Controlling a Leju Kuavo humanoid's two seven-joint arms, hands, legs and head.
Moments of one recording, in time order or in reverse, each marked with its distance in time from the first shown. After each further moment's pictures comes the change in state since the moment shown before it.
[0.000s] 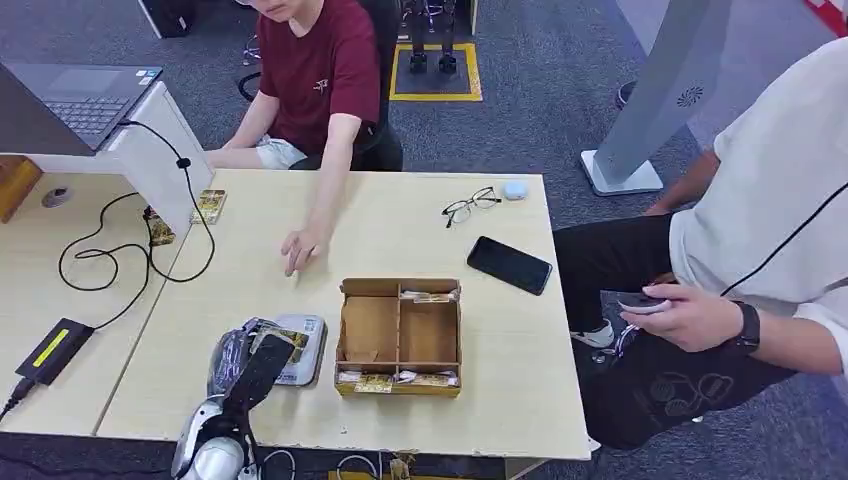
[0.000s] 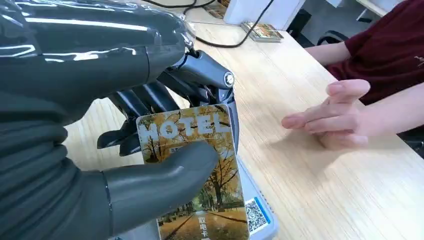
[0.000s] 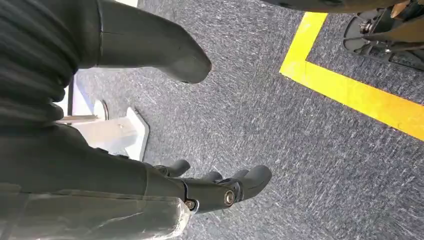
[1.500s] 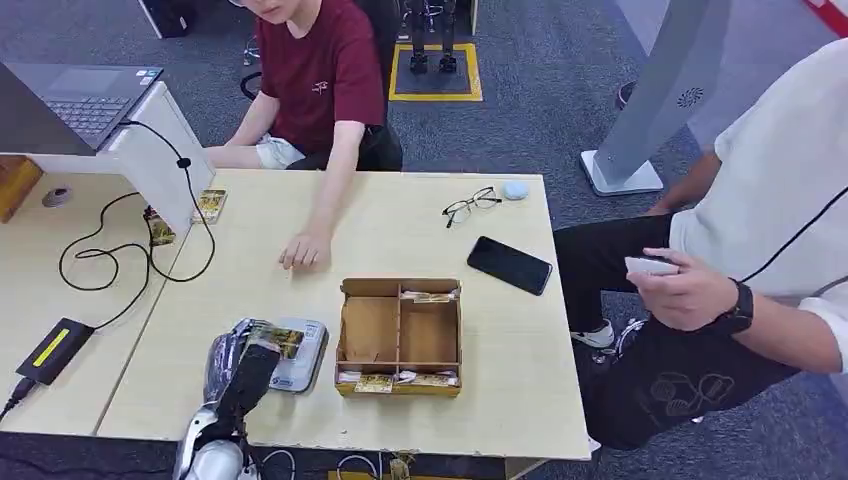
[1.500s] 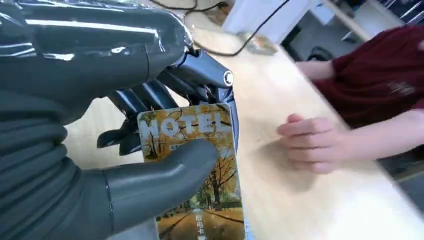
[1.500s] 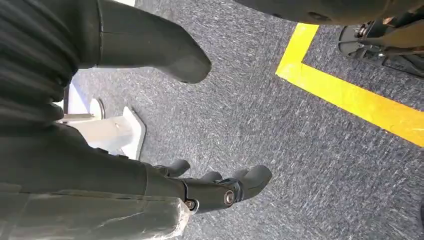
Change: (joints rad) left arm 0.011 -0.043 0.062 0.025 0.079 0.049 -0.206; right arm -0.002 0.005 0.009 0.000 -0.005 0.001 -0.014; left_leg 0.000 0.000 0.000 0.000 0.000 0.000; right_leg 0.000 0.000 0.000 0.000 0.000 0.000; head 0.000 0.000
